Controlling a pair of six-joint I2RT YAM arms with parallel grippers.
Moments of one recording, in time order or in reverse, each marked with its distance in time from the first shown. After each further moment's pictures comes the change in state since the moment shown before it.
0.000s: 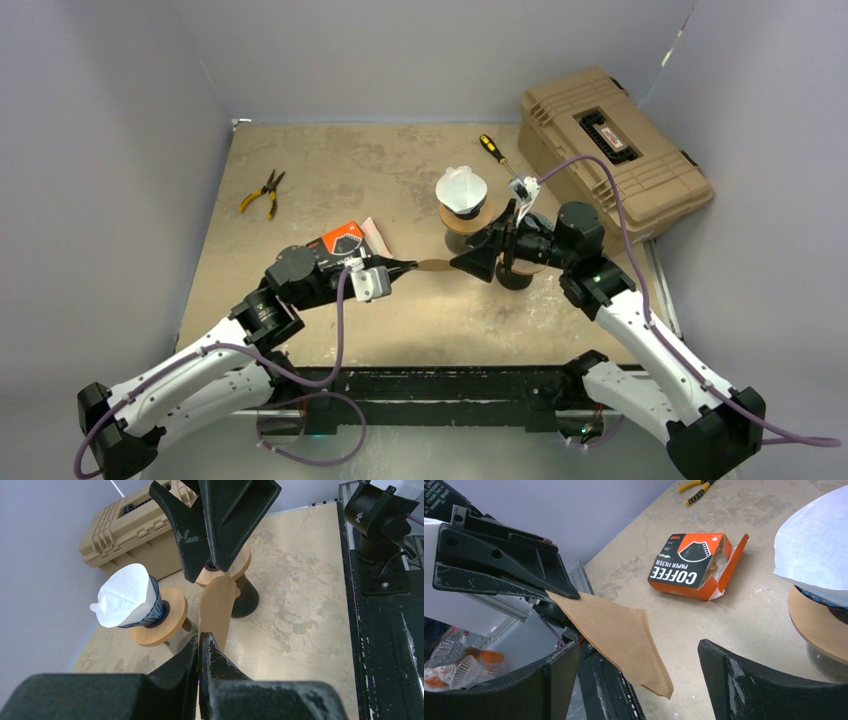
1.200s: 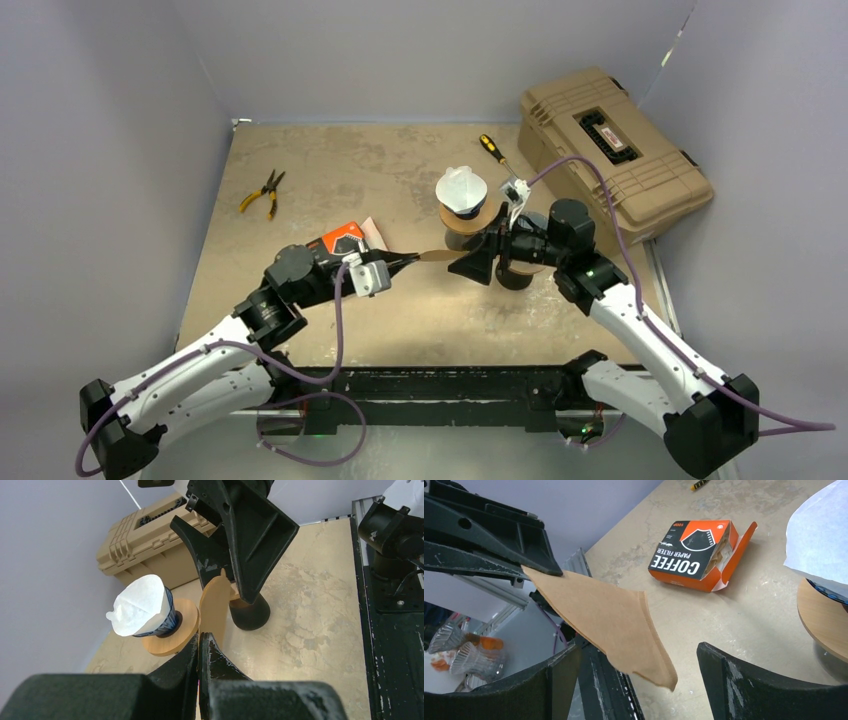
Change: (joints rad) left arm 0.000 0.016 -0.002 0.091 -0.025 -0.024; right arm 0.000 0.054 -0.006 -0.001 -0.046 -0.044
